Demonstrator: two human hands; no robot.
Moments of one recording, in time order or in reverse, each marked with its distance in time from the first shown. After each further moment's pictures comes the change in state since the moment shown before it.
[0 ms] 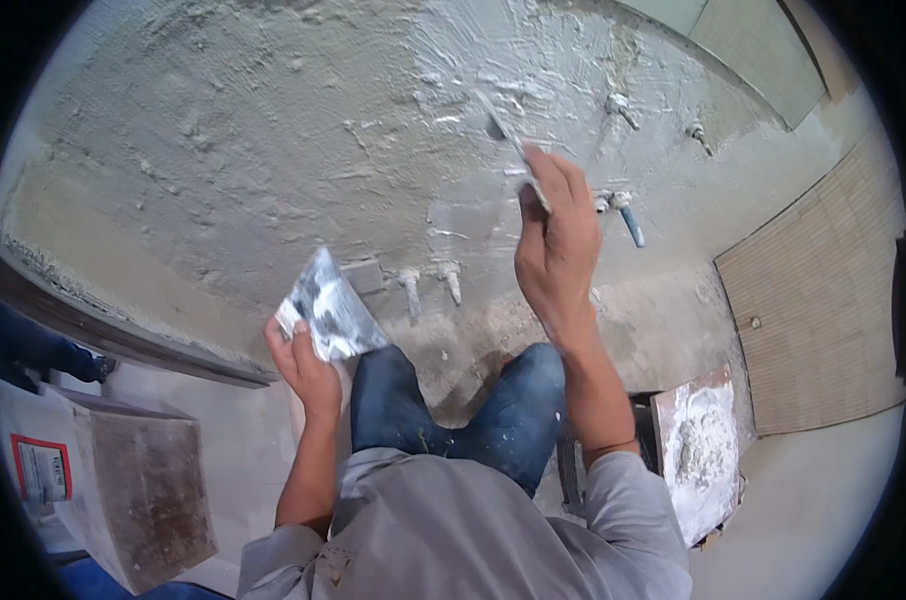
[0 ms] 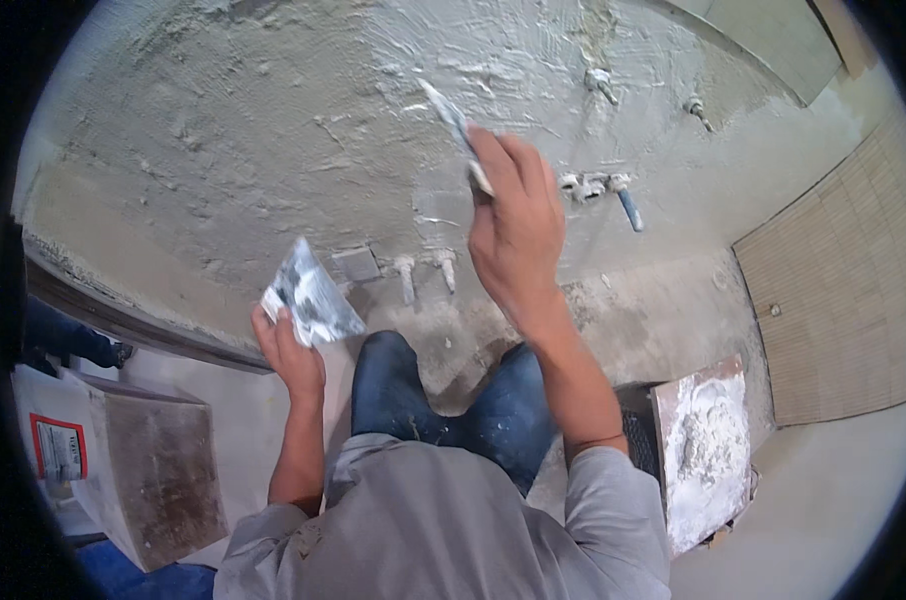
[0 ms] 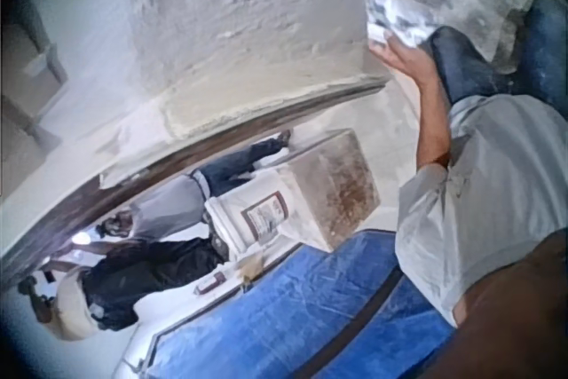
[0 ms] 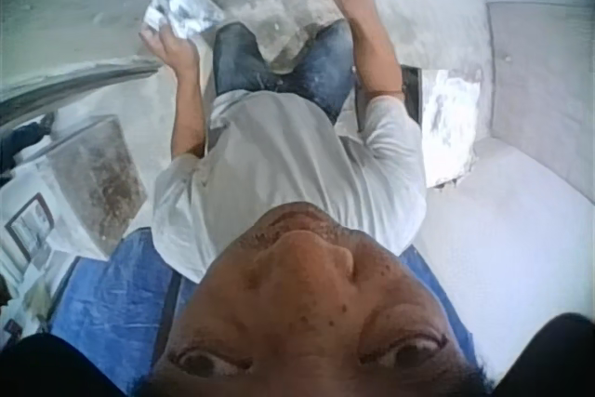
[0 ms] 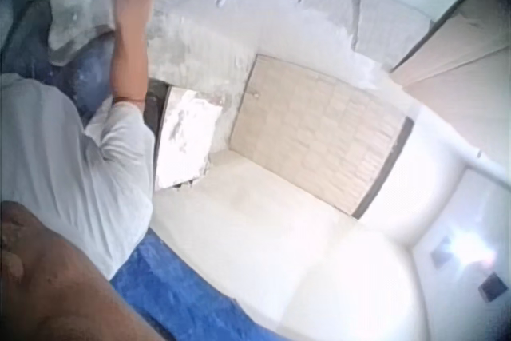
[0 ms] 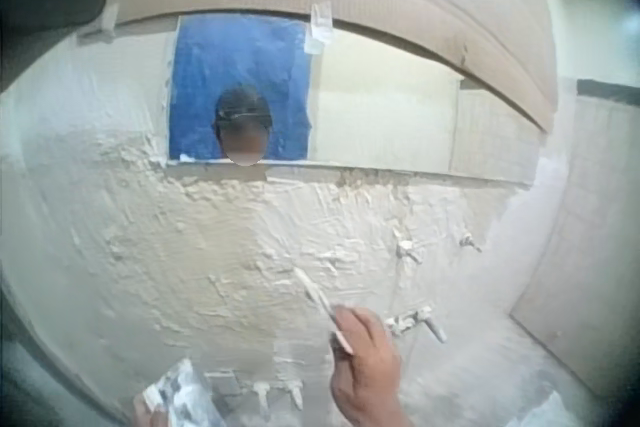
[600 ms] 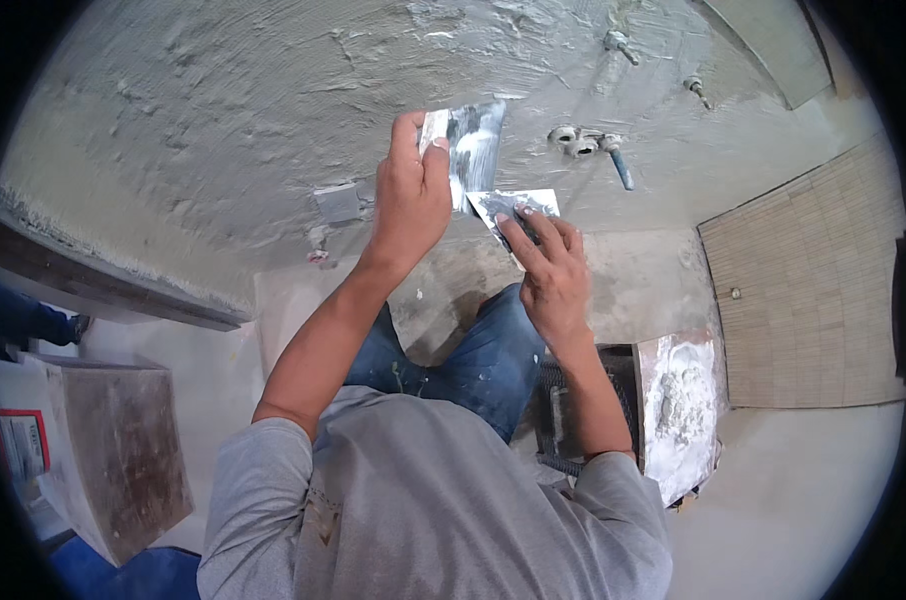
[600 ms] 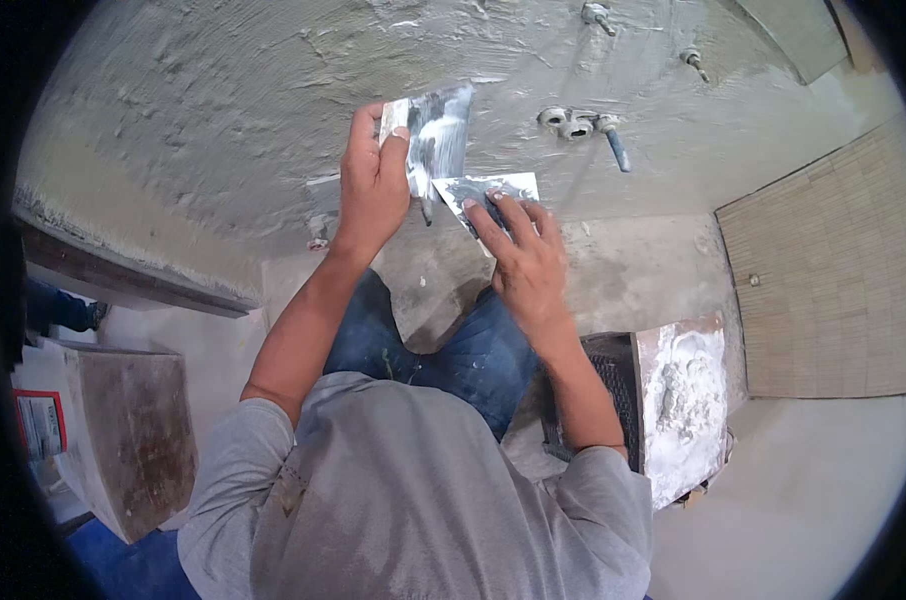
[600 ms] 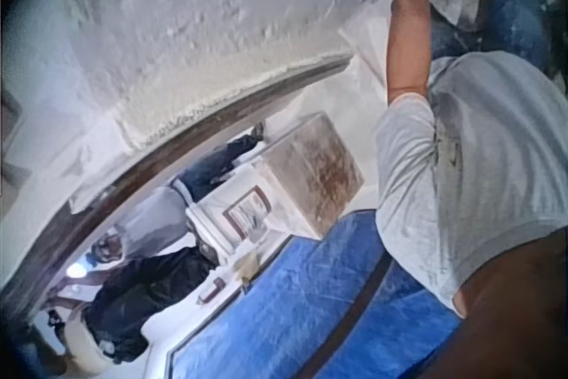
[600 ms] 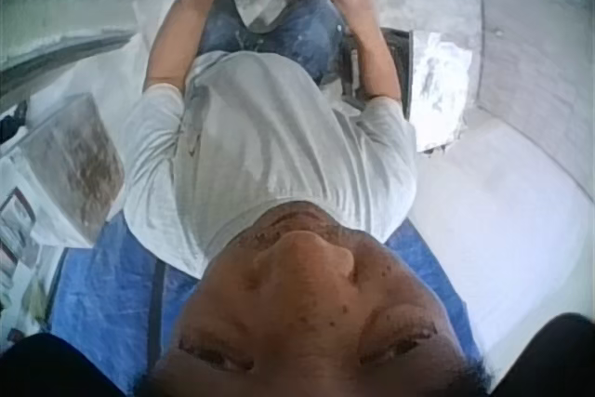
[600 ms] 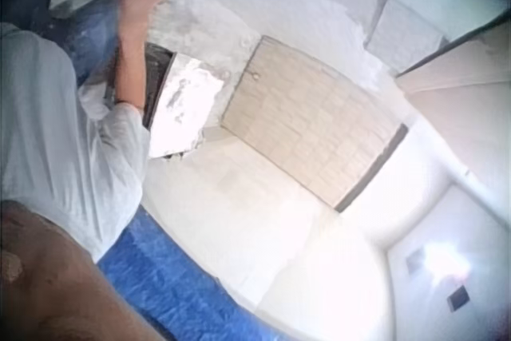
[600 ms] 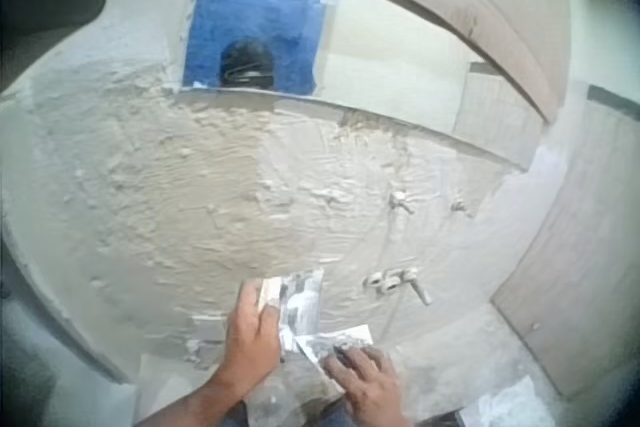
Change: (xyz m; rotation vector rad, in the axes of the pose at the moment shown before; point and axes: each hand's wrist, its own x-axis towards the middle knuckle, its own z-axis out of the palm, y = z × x) left_hand 0.009 0.033 0.155 0.076 -0.441 0.213; right_hand -0.124 0.009 -0.068 -0.241 -0.470 -0.046
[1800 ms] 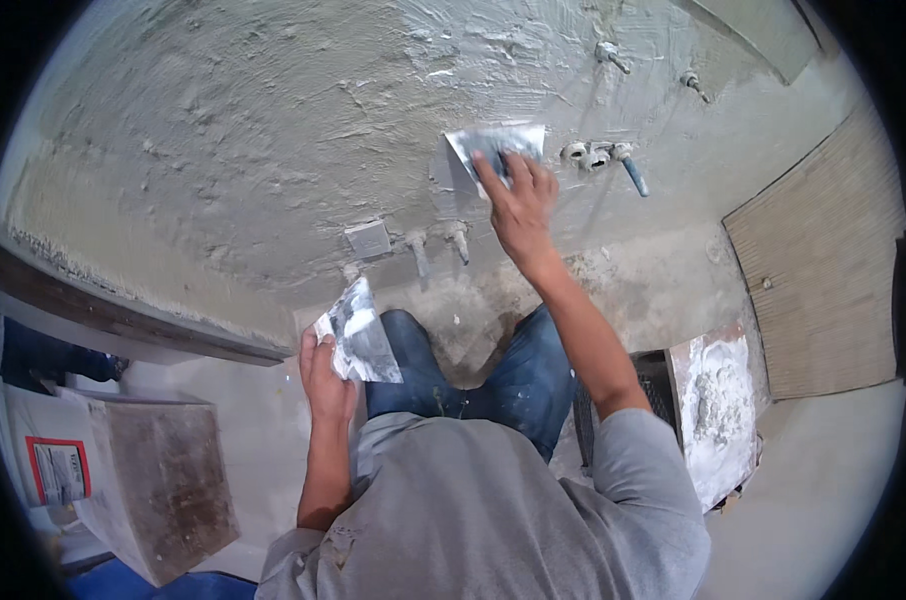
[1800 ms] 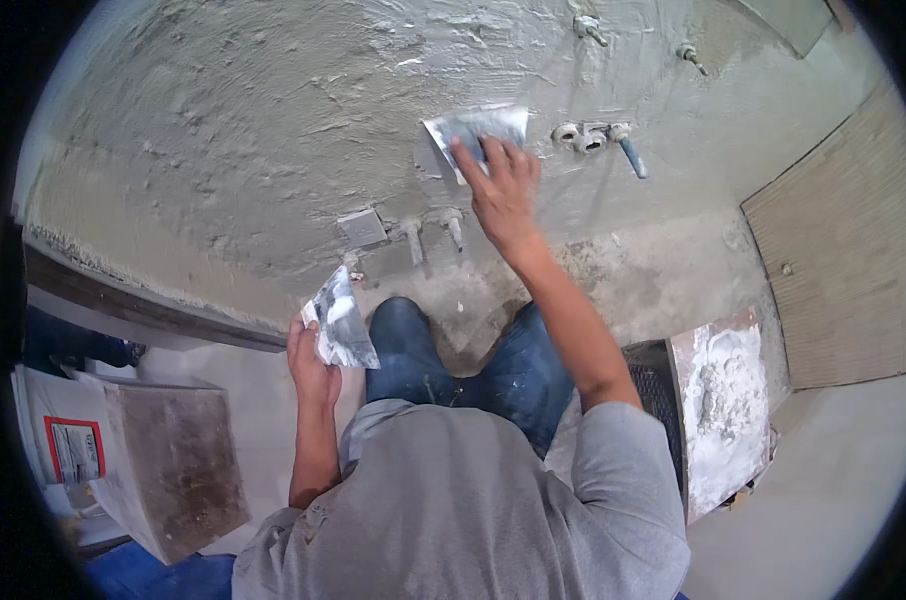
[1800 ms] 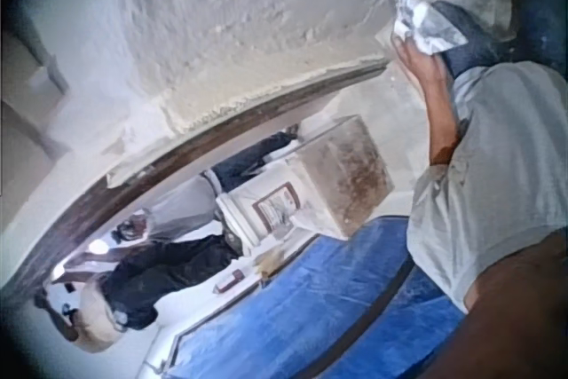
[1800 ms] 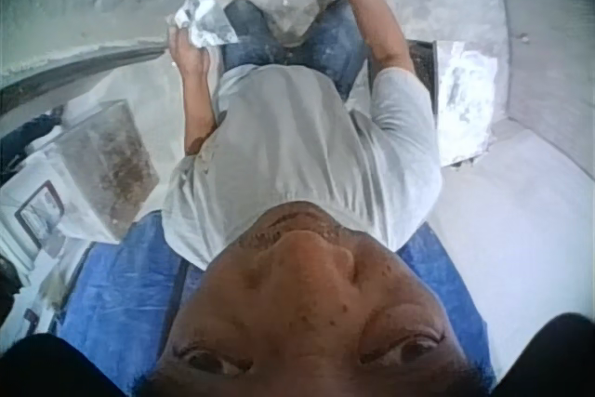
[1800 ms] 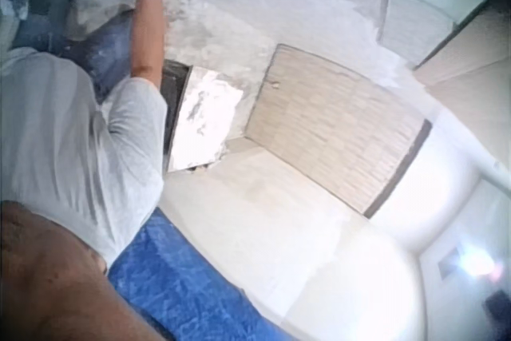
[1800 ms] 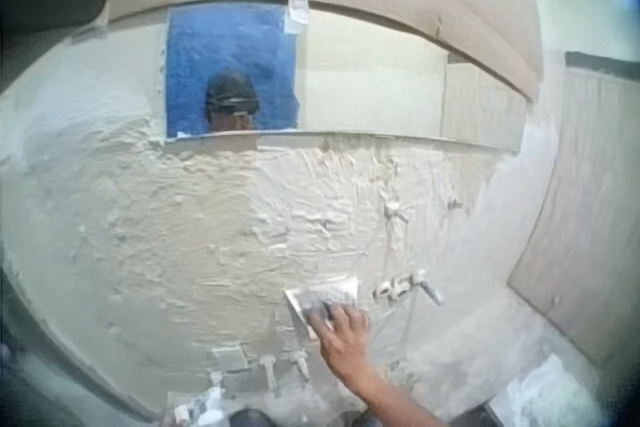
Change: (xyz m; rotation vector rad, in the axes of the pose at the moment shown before) left_hand -0.146 -0.033 -0.167 -0.643 0.257 -0.653; right_hand 0.084 0.036 0.113 -0.233 0.356 -0.007
